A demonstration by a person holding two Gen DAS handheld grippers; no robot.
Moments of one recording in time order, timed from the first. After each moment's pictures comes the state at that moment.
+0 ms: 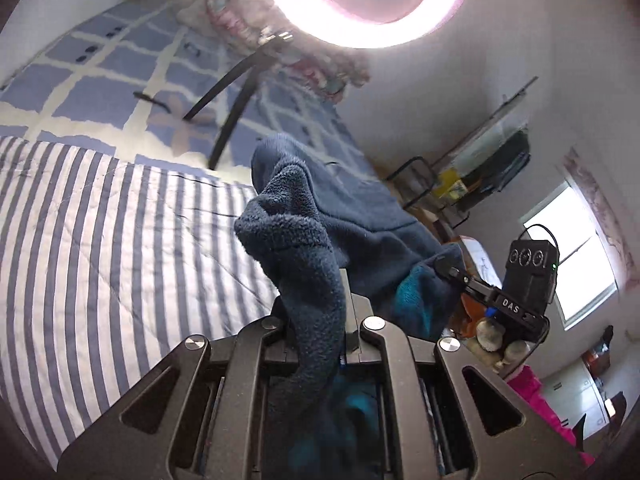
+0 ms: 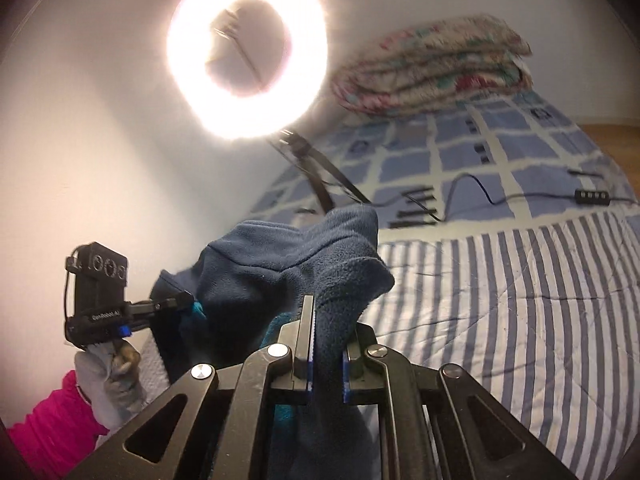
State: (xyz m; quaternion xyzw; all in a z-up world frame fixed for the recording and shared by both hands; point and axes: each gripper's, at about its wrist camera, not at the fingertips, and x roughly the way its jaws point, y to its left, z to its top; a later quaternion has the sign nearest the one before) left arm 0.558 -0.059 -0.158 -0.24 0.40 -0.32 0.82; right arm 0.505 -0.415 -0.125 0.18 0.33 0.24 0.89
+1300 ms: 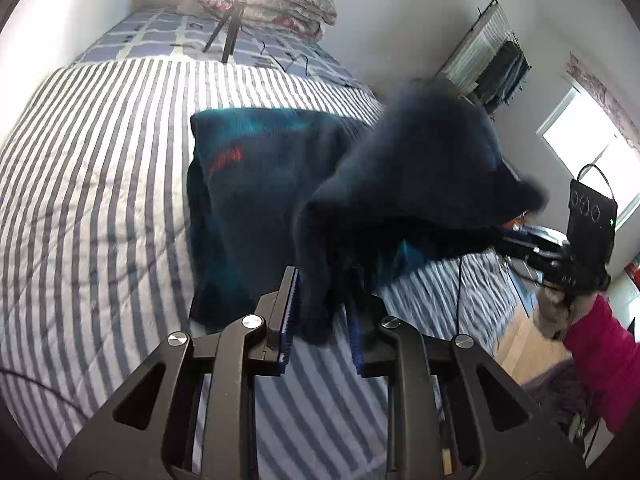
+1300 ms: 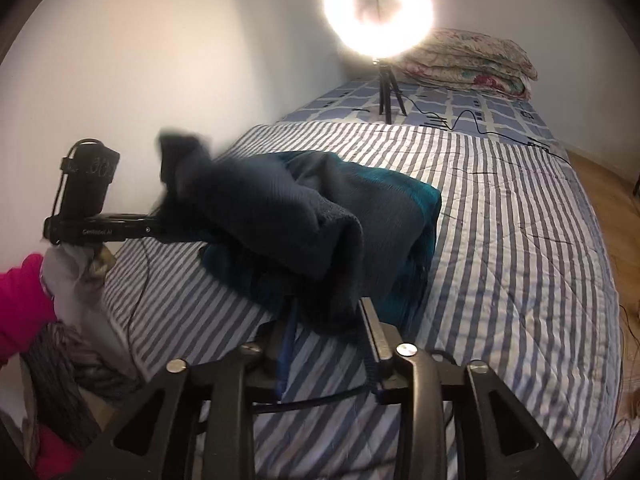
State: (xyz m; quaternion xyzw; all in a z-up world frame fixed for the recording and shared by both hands) left arm 0.207 -0.028 -0.162 -0.10 0.45 -0.31 0.83; right arm 0.136 -0.355 -0.123 0.01 0.39 0.24 0.89
